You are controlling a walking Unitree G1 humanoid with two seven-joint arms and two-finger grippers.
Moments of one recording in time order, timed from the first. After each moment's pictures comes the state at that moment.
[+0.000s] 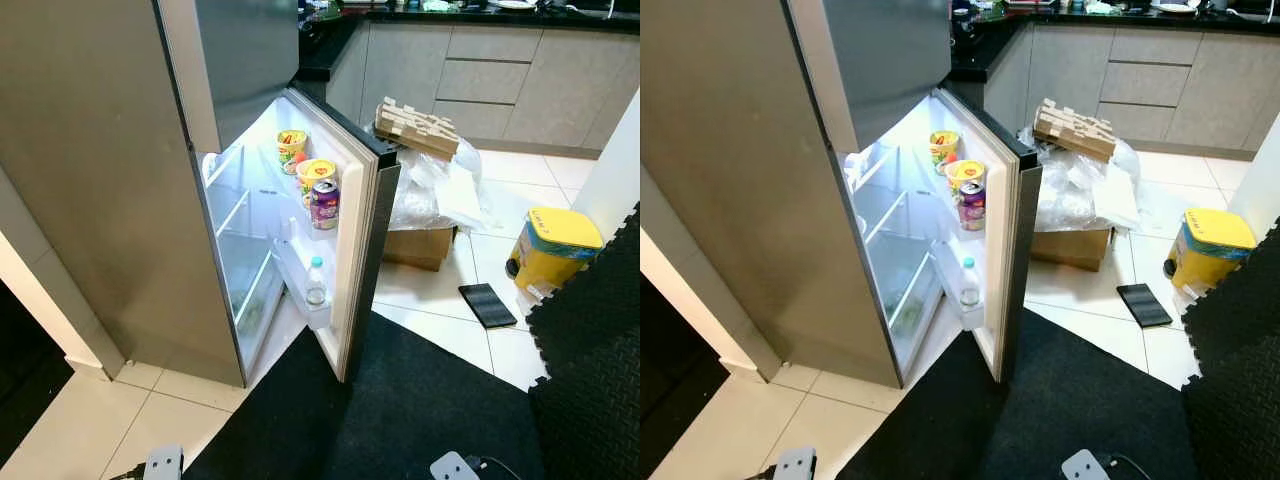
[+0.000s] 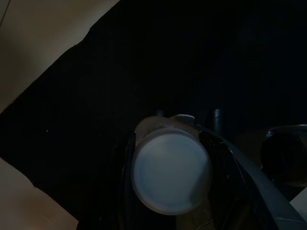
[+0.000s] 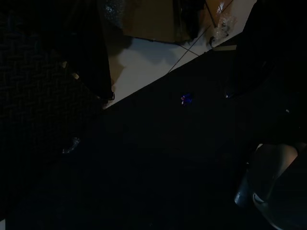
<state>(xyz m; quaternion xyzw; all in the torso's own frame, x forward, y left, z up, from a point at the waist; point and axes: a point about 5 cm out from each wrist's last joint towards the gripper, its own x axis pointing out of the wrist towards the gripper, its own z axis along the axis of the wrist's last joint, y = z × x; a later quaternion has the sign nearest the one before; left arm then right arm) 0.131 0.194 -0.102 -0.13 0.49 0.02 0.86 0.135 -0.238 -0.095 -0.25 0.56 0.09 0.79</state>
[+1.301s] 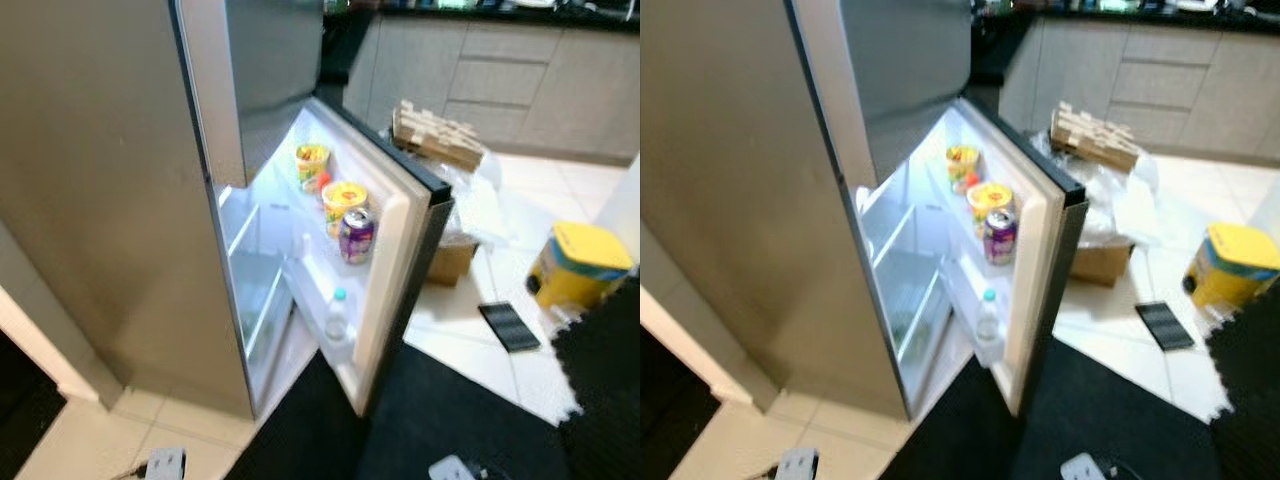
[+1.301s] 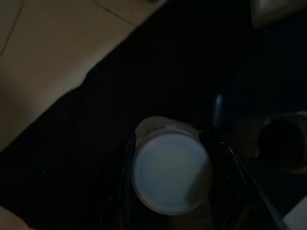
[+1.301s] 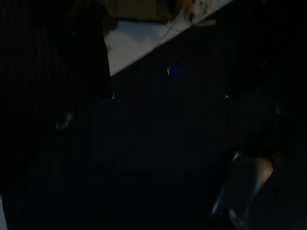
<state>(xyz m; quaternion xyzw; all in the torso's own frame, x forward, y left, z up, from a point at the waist) 0.134 0.187 -0.101 -0.16 0.48 0.01 0.86 0.125 -0.234 -0.100 -0.21 0.57 0.06 0.79</state>
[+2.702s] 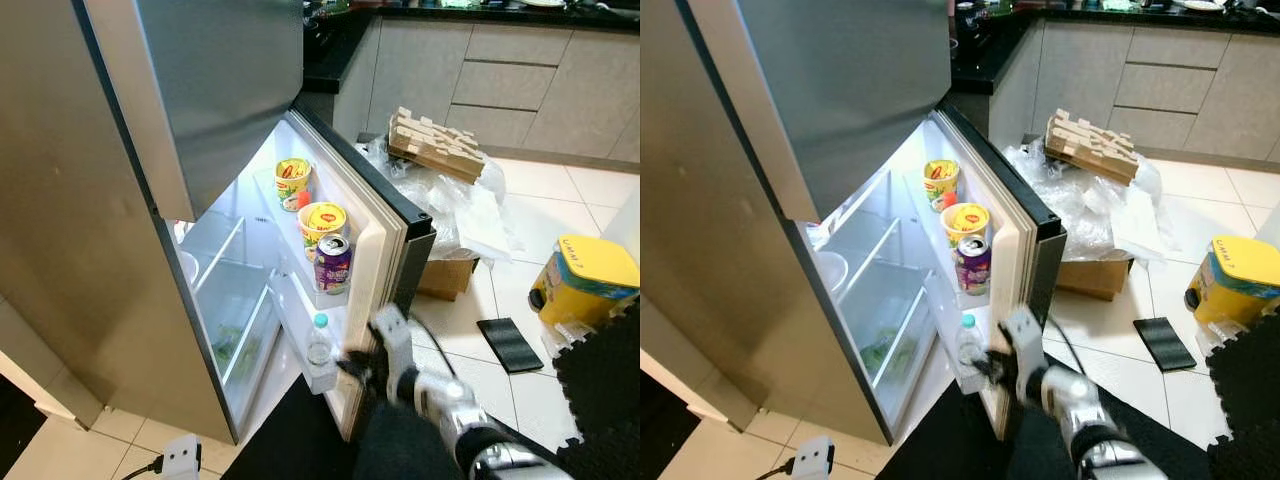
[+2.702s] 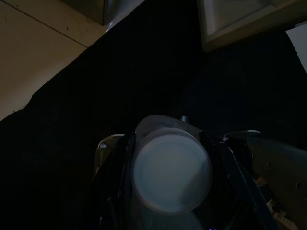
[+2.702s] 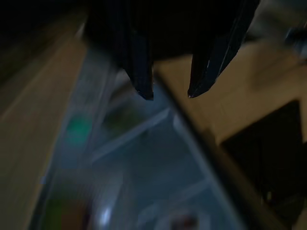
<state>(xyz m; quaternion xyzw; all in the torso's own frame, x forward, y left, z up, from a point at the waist) 0.139 0.174 -0.100 -0.18 0.46 -0.01 0.87 0.310 -0.131 0.039 0.00 0.14 0.37 0.92</state>
